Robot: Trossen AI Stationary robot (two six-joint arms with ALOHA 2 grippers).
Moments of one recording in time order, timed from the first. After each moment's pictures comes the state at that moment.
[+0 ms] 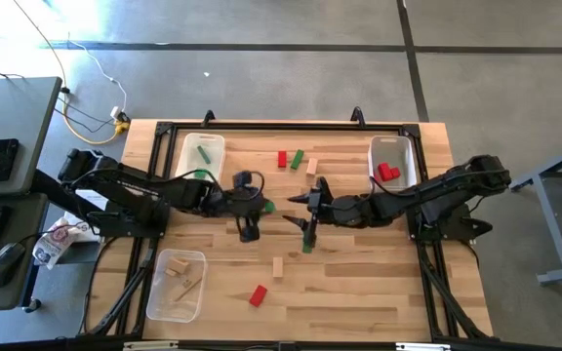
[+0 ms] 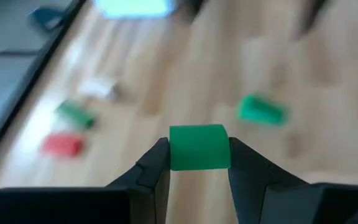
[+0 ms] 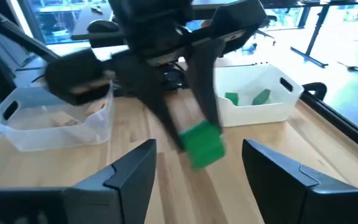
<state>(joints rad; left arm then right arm) -0.05 1.40 0.99 -0.33 -0.38 -0.09 0.22 1.49 0.88 0.33 0.42 0.13</state>
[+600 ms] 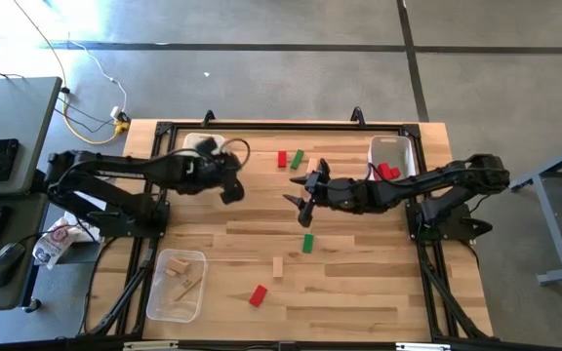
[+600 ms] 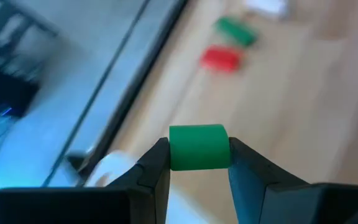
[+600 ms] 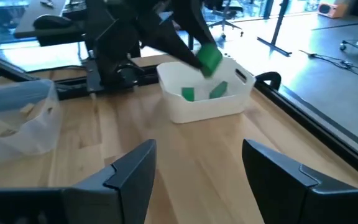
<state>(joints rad) 0.17 1.25 0.99 -0.74 -0.66 -0.11 0.09 1.49 0.88 0.30 0.41 0.13</state>
